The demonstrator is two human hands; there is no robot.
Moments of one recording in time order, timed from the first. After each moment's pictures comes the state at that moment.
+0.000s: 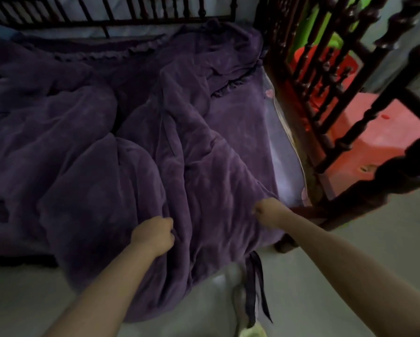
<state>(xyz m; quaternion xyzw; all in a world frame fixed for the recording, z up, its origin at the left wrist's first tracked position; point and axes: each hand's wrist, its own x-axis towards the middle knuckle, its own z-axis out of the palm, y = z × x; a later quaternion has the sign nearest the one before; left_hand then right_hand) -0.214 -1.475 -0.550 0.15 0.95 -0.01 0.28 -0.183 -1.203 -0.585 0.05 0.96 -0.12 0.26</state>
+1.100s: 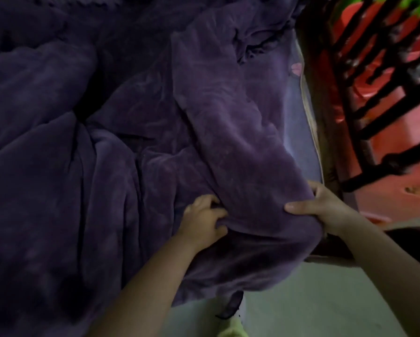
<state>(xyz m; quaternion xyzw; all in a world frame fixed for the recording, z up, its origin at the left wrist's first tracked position) -0.272 -1.324 -0.637 0.23 0.92 0.19 0.26 -0.237 -1.092 -0.571 0.10 0.64 -0.73 0.21</state>
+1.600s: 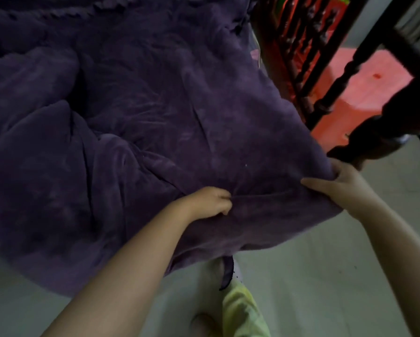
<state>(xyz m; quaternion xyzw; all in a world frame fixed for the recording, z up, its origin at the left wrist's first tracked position) -0.175 -1.311 -0.561 0.18 0.79 0.33 0.48 -0.078 -1.071 -0.534 0.23 0.85 -0.48 -0.03</state>
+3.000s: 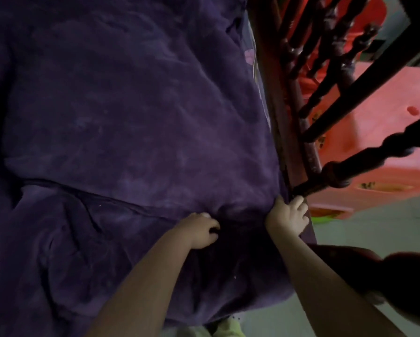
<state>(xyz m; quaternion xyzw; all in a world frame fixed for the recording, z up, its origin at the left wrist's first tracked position) -0.313 -1.191 -0.673 0.30 0.83 0.05 0.48 -0.255 -1.014 -0.690 0.46 0.86 -0.10 0.20</state>
